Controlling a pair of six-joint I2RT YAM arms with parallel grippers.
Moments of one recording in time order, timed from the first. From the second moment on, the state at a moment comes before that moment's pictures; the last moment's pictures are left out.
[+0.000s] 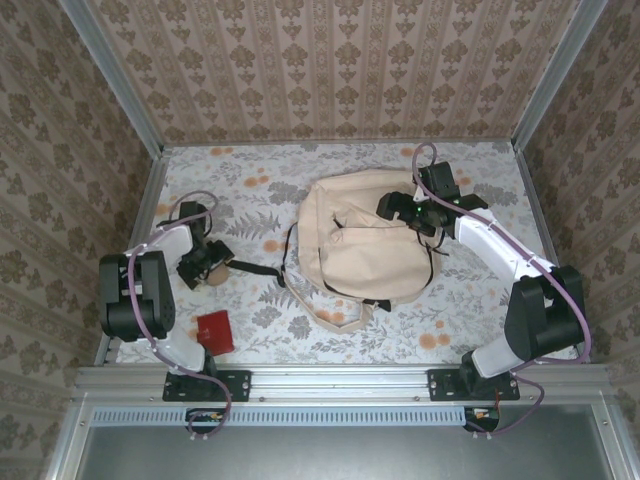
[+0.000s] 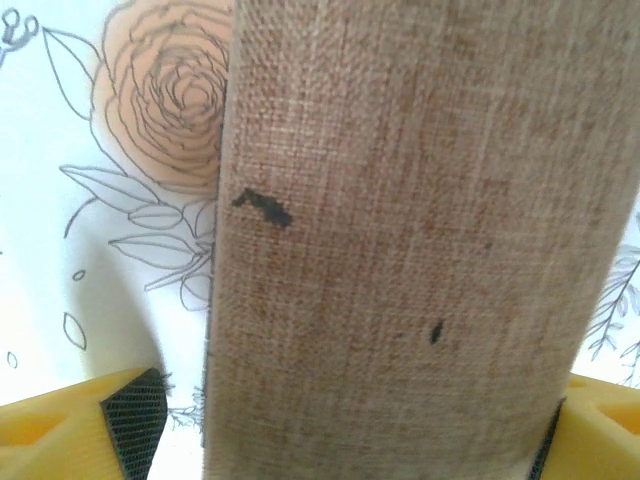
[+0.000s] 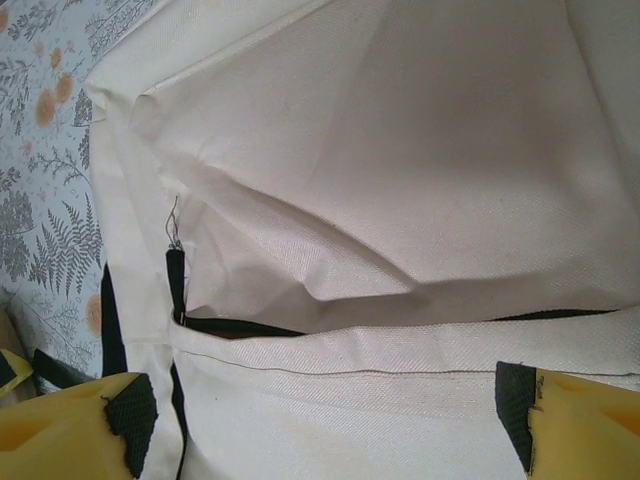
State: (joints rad) left arm 0.02 1.63 0.92 -0.69 0.00 -0.66; right arm 0.24 1.51 1.14 -0.53 -0.22 0.58
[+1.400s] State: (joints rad) left arm -0.71 1.60 1.27 -0.56 0.25 -0.12; right arm 0.33 1.59 1.21 -0.33 -0.74 0.67
